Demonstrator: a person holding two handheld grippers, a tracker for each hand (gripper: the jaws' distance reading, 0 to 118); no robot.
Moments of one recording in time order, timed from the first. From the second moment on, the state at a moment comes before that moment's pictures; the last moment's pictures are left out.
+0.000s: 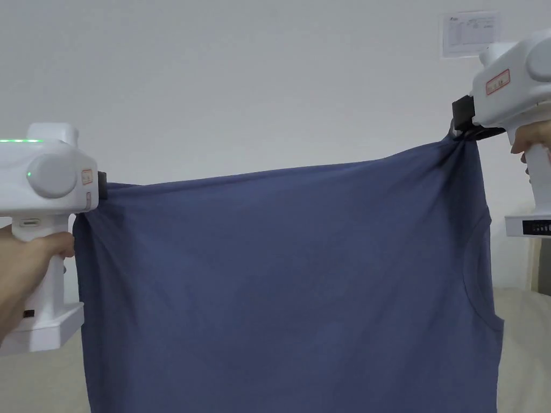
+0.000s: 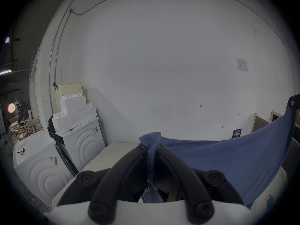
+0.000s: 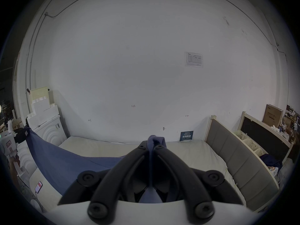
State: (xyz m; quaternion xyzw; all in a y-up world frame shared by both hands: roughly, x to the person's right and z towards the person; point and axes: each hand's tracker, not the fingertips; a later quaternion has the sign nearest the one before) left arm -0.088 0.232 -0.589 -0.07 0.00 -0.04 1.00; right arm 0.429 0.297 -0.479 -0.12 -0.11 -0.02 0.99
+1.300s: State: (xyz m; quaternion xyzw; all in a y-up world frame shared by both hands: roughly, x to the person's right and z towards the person) left arm -0.067 0.048 -0.716 -0.20 -0.02 -0.06 0.98; right arm 0.425 0.123 -0.611 -0.24 -0.11 -0.01 0.97
